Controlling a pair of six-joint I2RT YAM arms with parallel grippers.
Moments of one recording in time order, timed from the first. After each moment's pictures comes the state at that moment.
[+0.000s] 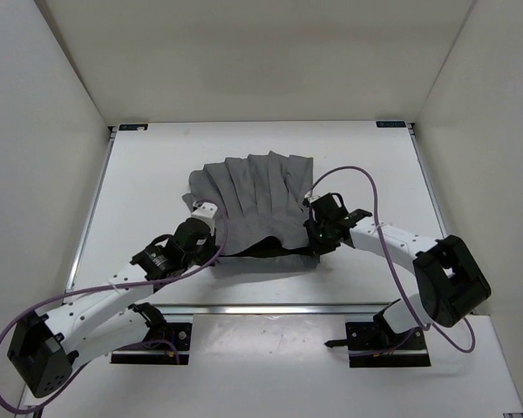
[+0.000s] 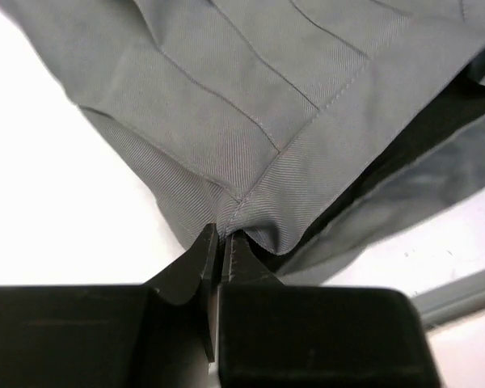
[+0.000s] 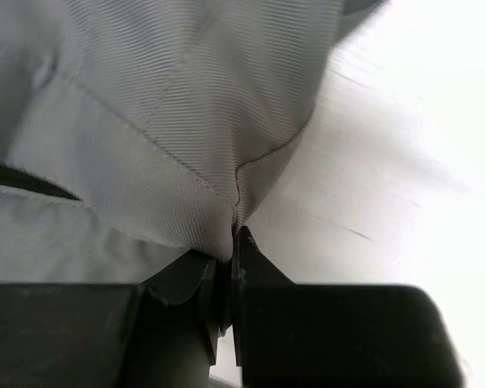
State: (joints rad) left arm -0.74 0.93 0.58 -0.42 -0.23 -0.37; right arm 0.57 1.45 0.79 -0.45 -0.07 0.23
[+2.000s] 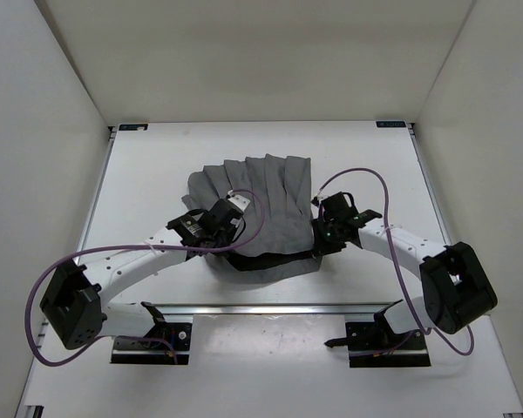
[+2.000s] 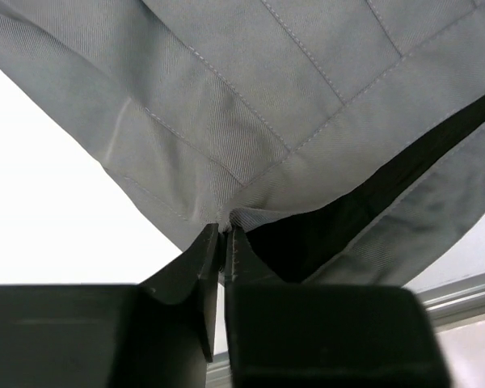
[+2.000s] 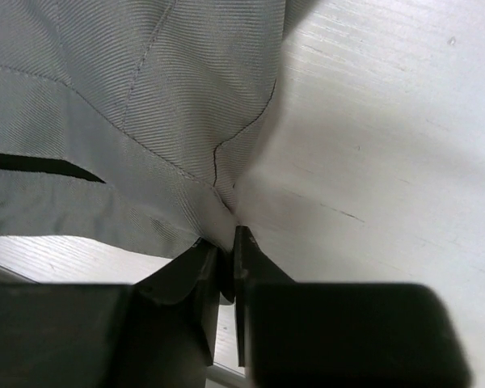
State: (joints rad) left arm -0.82 1.28 0.91 -0.66 -0.30 -0.23; right arm 0.49 1.39 0.75 -0.46 -0.15 0.25
